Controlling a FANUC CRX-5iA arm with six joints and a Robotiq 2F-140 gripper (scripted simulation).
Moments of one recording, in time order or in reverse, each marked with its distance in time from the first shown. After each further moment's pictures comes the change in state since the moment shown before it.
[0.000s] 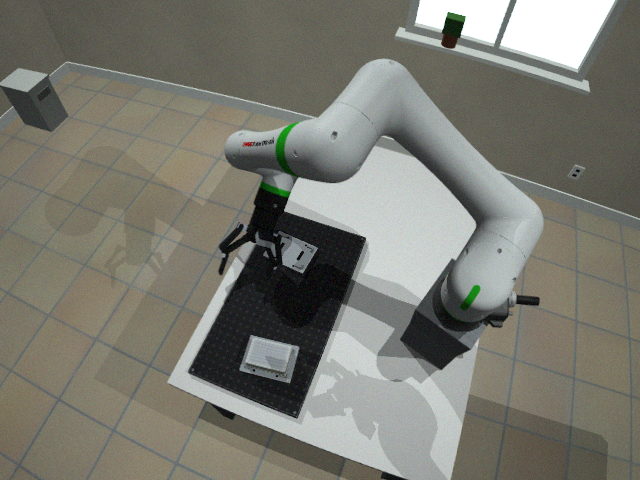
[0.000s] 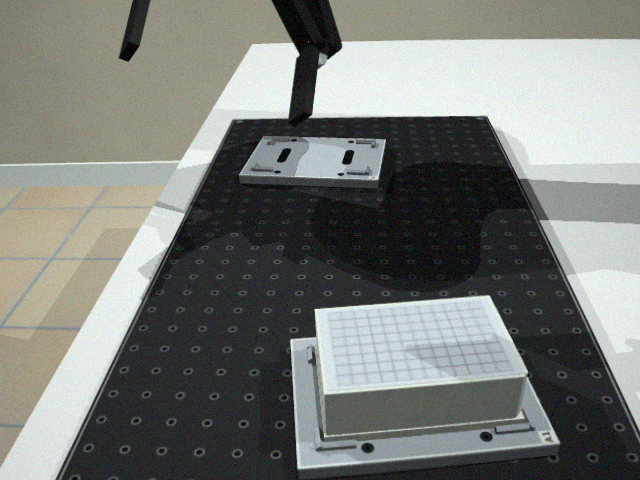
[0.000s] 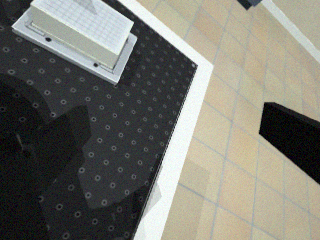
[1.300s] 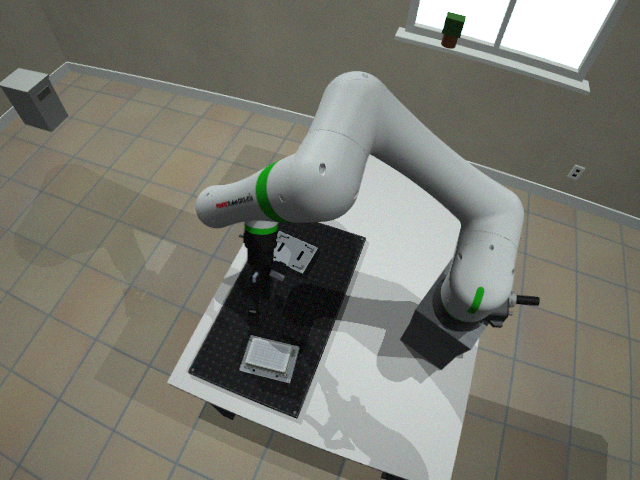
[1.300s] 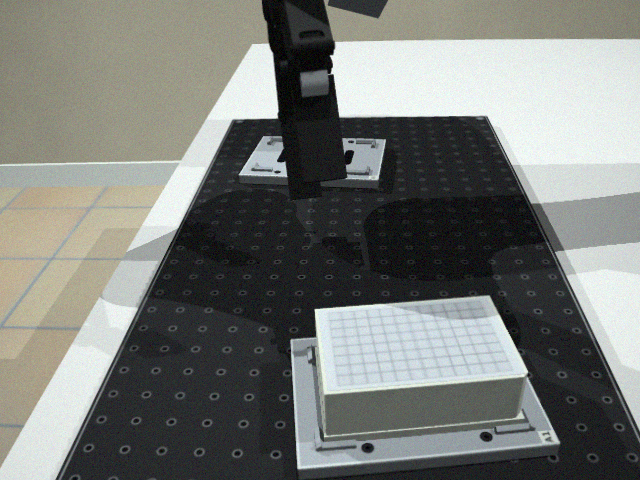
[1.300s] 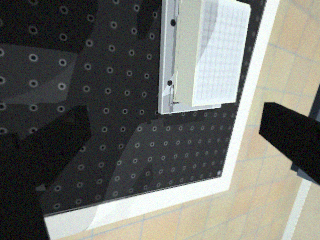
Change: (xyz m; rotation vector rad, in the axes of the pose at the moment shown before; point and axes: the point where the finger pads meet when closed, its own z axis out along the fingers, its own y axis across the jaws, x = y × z) arm 0.043 -0.068 0.078 0.395 0.079 -1.074
